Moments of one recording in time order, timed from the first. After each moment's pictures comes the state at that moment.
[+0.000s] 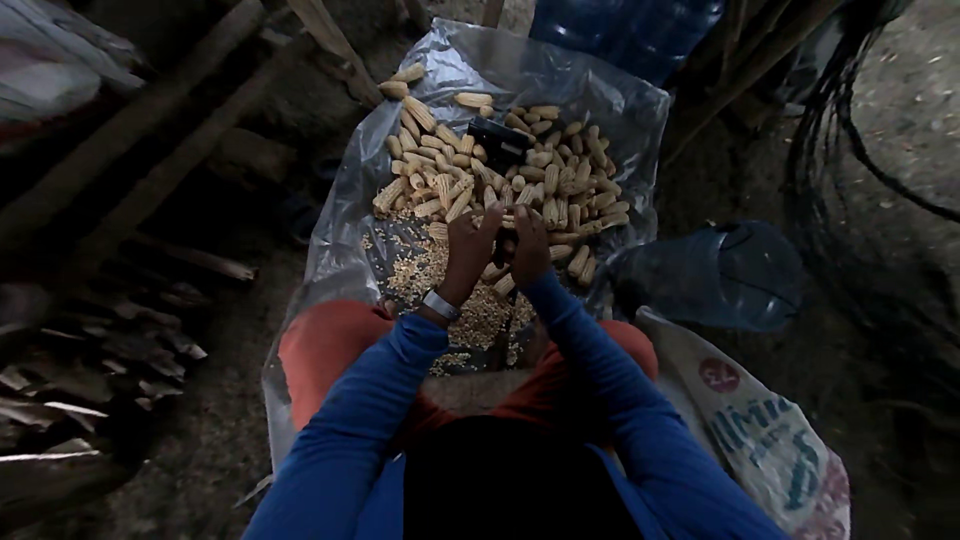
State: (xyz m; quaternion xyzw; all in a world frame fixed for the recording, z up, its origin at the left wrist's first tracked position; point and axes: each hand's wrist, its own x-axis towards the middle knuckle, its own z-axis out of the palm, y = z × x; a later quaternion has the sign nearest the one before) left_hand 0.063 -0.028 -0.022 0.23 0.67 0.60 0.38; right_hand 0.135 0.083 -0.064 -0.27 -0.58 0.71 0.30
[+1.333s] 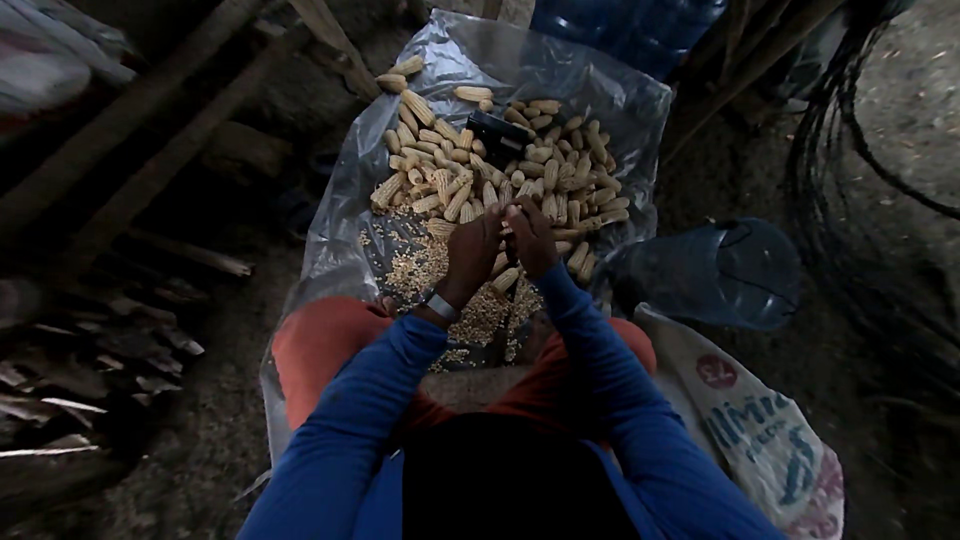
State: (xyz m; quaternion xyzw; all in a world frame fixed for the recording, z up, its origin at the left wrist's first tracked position) left_hand 0.061 -0.012 -0.024 0.42 0.75 0.46 0.23; right_hand 0.147 0.099 -0.048 -0.27 -0.78 0.51 0.24
